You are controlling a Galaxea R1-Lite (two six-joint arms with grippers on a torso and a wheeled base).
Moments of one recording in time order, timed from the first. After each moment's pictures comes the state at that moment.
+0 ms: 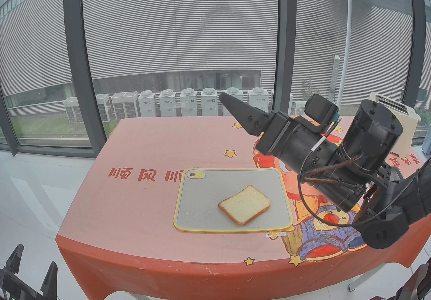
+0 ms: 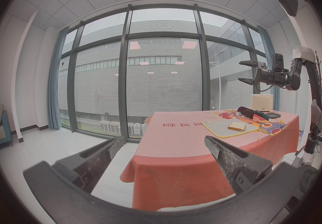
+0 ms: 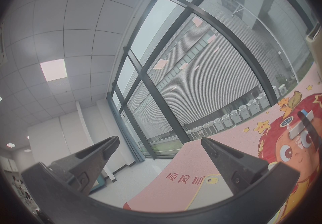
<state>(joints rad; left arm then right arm) -0.01 0.04 -0.02 0.00 0.00 0.00 0.82 1.83 -0.78 -1.23 -0.07 0.53</state>
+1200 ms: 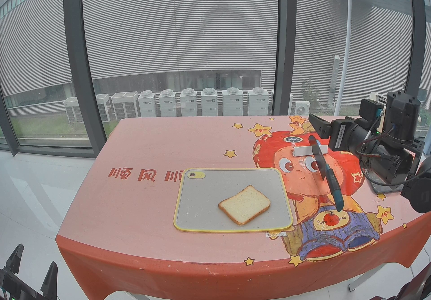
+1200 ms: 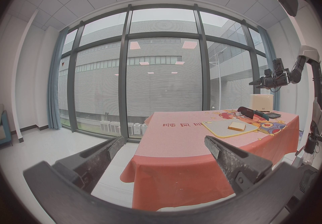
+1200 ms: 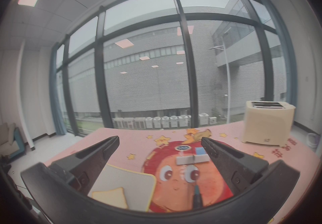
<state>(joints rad) -0.01 0.04 -0.02 0.00 0.00 0.00 0.49 1.60 -0.72 -0.66 -0.37 0.16</state>
